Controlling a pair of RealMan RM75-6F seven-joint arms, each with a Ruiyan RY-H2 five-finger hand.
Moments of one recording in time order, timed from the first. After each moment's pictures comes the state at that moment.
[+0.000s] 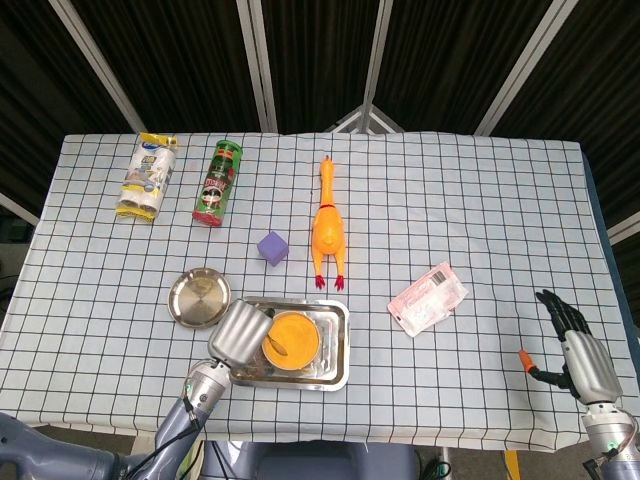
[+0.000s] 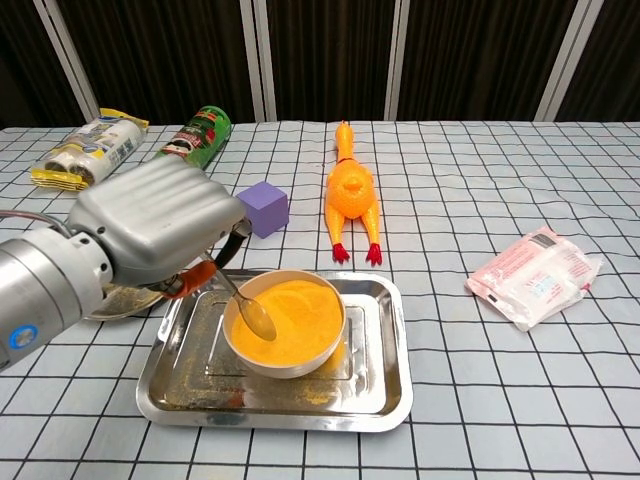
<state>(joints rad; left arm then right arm) -0.70 -1.72 -0.01 -1.82 1.11 1.36 1.31 0.11 -1.05 0.05 -1.73 -1.43 1.31 0.32</state>
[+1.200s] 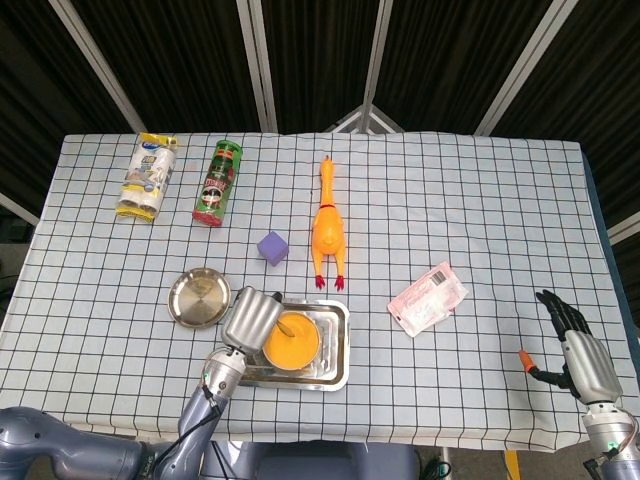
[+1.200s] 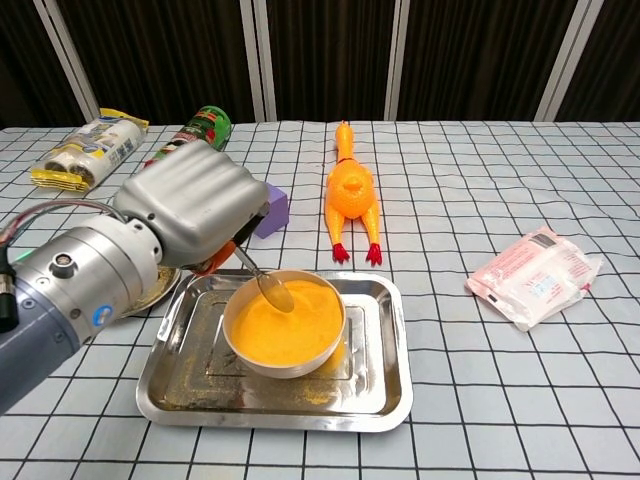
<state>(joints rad) -0.74 -1.83 -0.09 -1.69 1.08 1.39 1.39 0.11 -1.05 0.05 -1.73 -1.42 1.30 0.32</state>
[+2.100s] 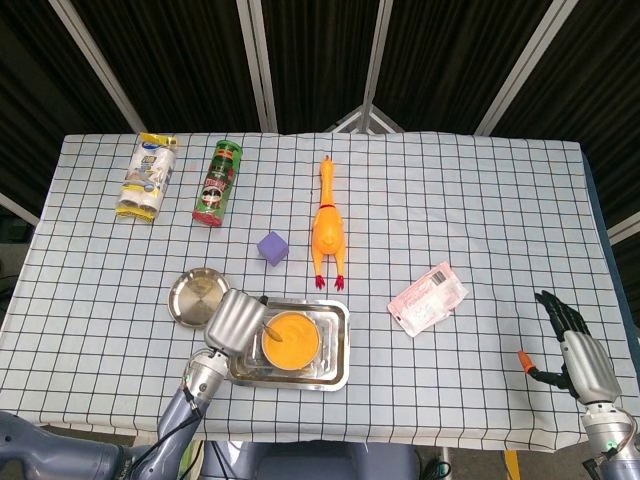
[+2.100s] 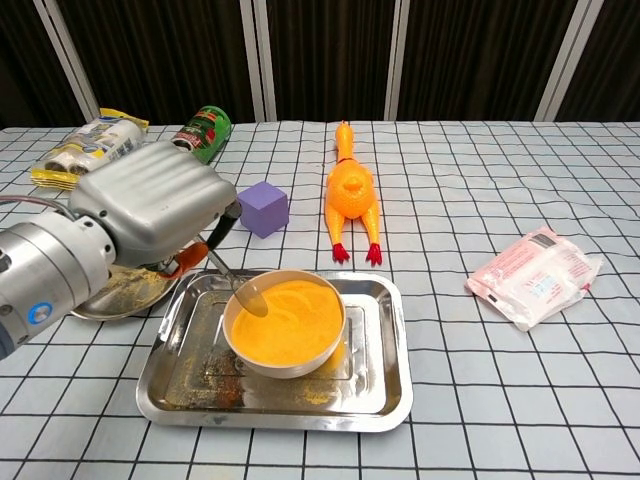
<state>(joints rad) -0.71 -1.73 -0.05 -1.77 1.09 1.37 1.33 0.11 -1.05 0.05 -1.73 -1.42 1.30 0.31</state>
